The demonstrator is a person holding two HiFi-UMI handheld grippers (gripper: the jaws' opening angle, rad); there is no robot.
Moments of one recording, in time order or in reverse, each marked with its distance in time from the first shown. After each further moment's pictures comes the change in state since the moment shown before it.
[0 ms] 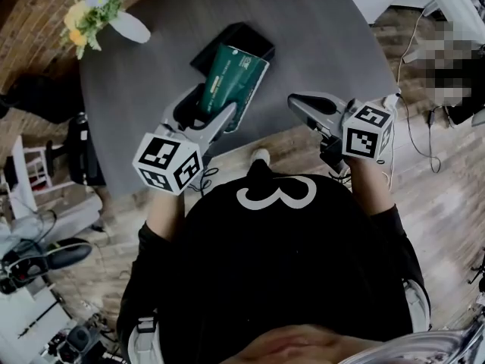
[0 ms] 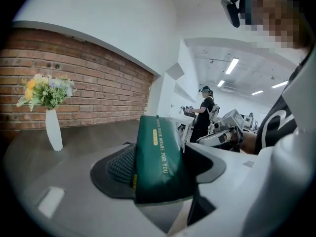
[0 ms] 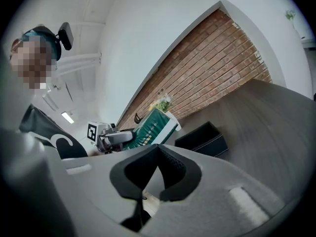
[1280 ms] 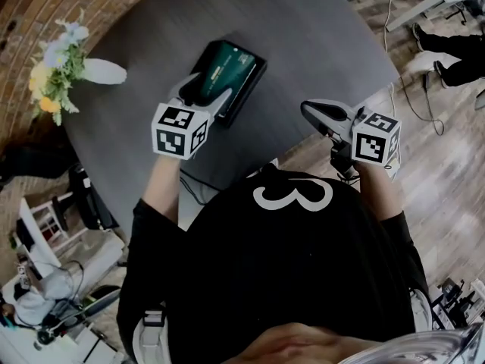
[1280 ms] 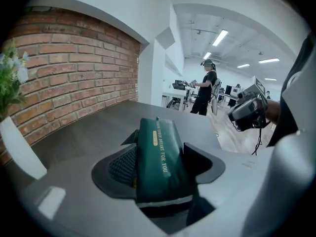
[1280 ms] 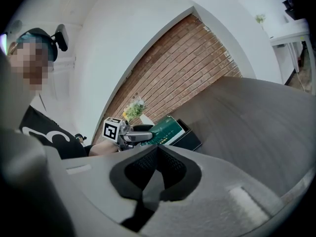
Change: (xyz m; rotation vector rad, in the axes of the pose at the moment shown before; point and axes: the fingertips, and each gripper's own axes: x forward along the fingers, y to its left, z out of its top) left arm 0.134 0.112 -0.046 0.213 0.295 -0.137; right arm 0.010 -0.072 -0.006 0.157 -0.060 -0.248
